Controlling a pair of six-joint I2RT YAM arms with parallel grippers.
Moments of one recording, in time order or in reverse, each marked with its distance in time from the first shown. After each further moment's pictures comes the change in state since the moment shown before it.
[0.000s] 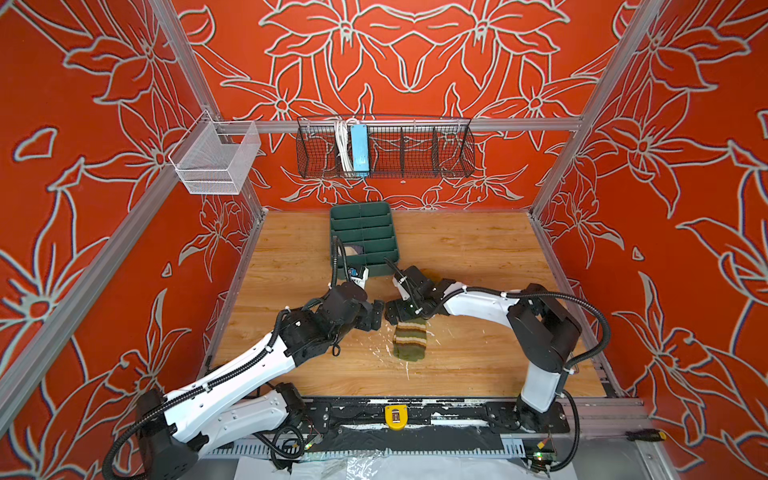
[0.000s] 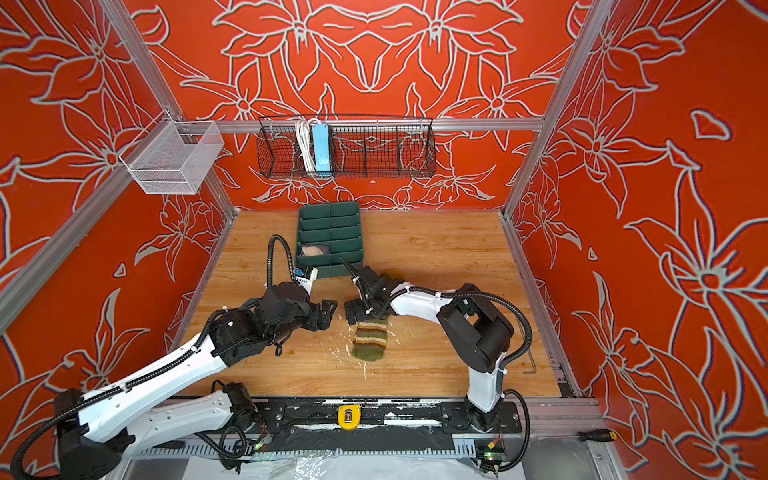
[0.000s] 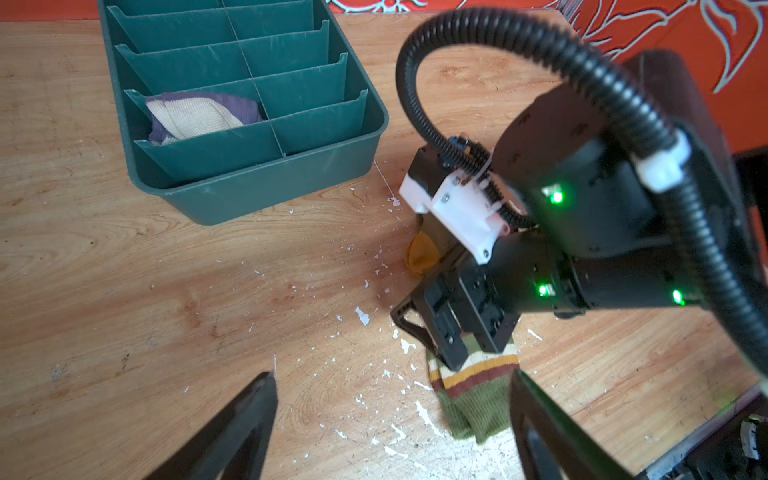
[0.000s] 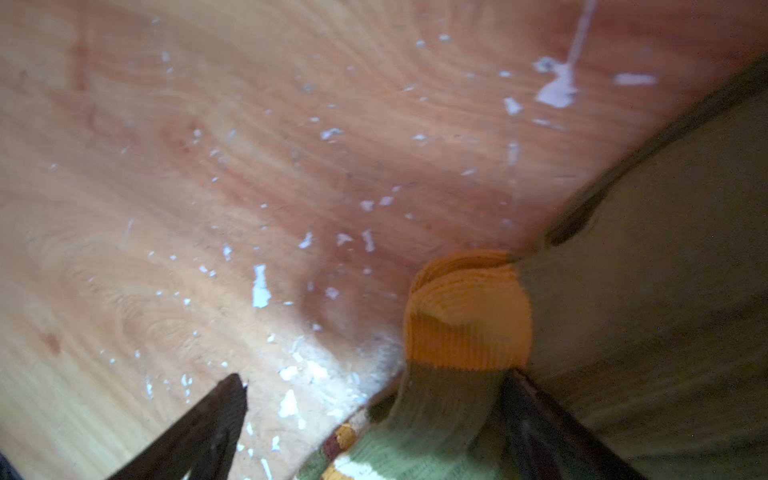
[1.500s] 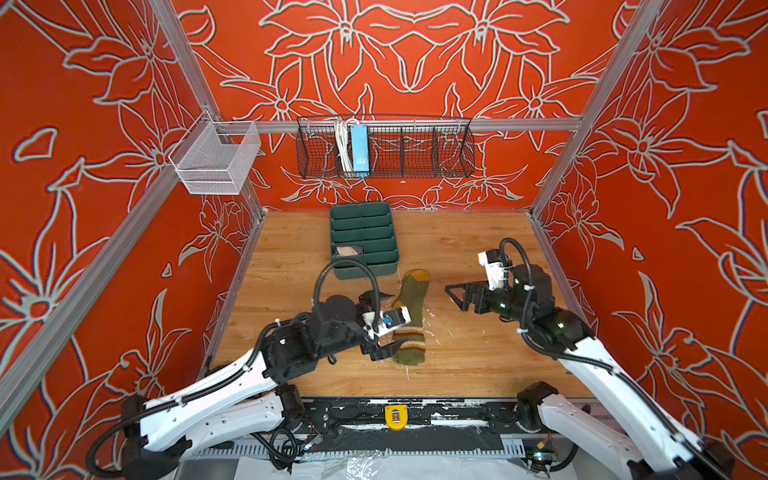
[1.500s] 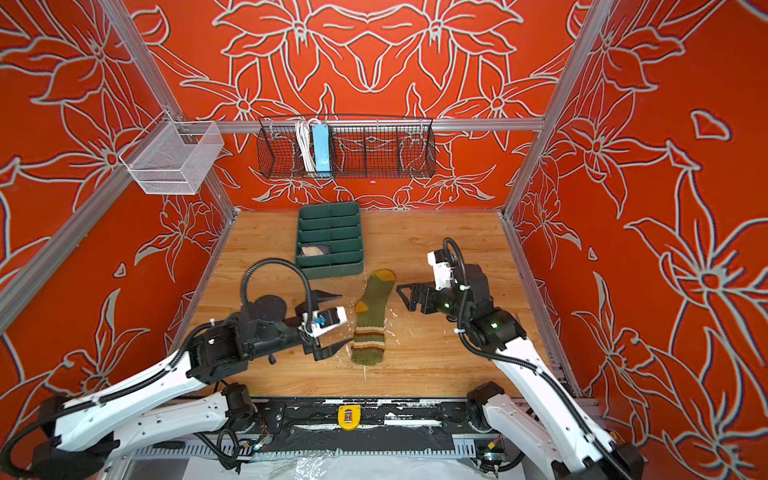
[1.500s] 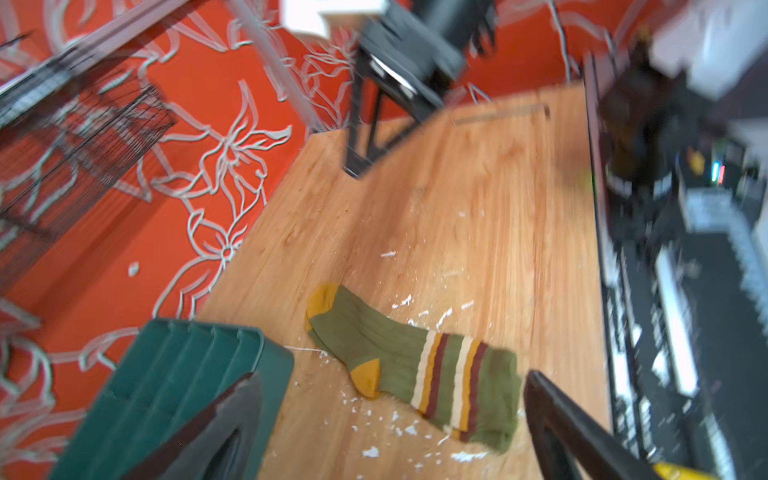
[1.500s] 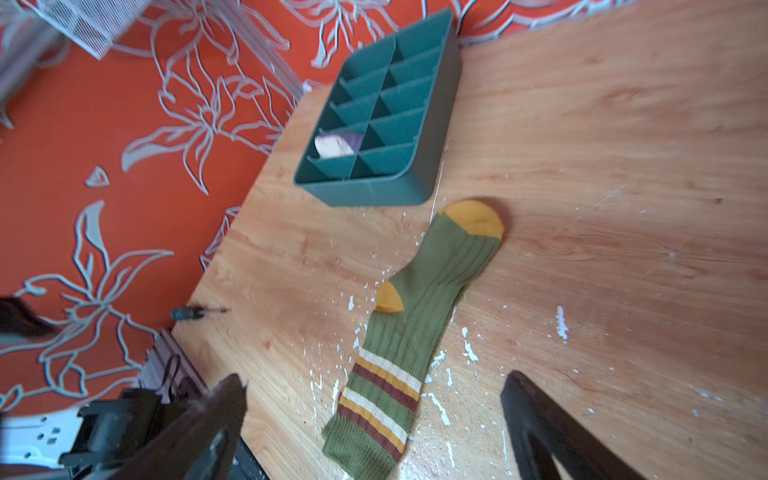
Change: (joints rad) left arm -0.226 -0.106 -0.061 0.191 0.285 1.000; right arm -0.424 -1.047 -0.376 -0.060 -0.221 0.002
